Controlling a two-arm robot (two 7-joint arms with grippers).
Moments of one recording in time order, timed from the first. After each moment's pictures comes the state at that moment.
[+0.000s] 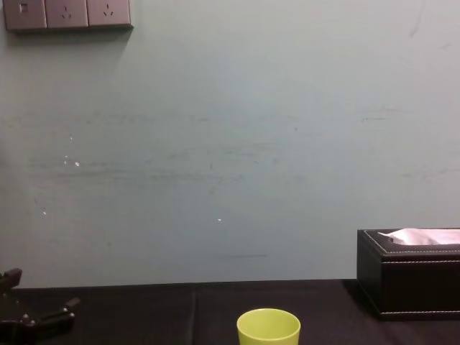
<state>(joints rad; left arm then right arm) -0.20 0.60 0.45 -1.41 -0.25 -0.12 0.03 -0.07 0.71 -0.28 -1.68 0.44 0.01 0.09</state>
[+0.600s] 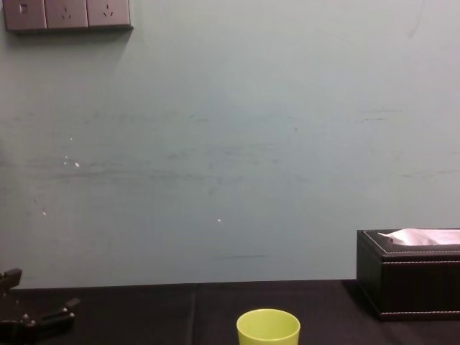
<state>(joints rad) -0.20 0.60 0.45 -1.41 -0.25 -0.12 0.03 -0.30 0.86 -0.15 -1.90 0.58 0.22 0.22</state>
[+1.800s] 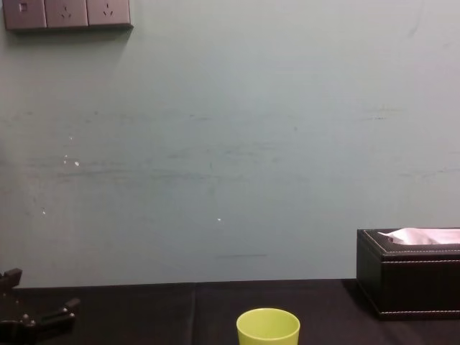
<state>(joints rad) -0.20 0.60 0.45 -1.41 -0.25 -0.12 0.03 -0.21 0.70 -0.27 -1.87 0.46 0.29 0.30</state>
